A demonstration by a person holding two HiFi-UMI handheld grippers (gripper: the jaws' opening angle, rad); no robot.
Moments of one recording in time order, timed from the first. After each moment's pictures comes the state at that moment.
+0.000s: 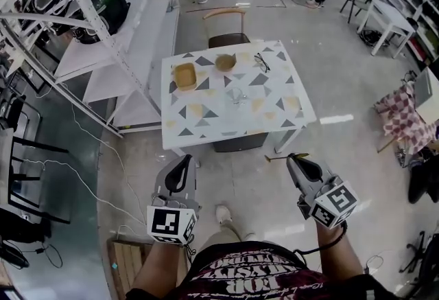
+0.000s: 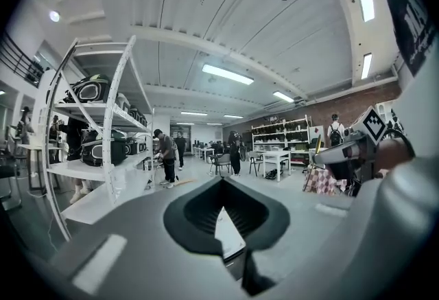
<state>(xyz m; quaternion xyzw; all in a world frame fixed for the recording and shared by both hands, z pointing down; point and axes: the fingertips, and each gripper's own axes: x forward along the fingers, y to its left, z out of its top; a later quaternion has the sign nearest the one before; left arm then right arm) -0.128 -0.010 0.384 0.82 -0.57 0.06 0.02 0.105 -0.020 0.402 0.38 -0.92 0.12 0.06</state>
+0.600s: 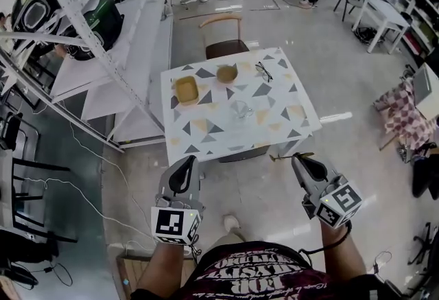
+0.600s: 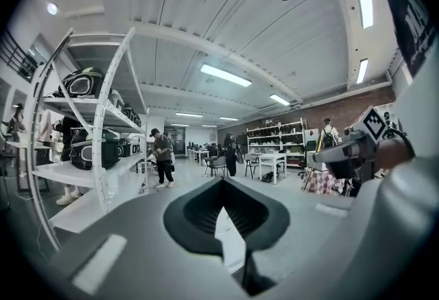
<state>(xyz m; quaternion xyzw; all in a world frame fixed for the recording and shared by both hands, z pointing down) -0.158 -0.075 0.377 0.83 -0.55 0.05 0.02 0.079 -0.072 0.391 0.41 -0.90 0.11 0.05</state>
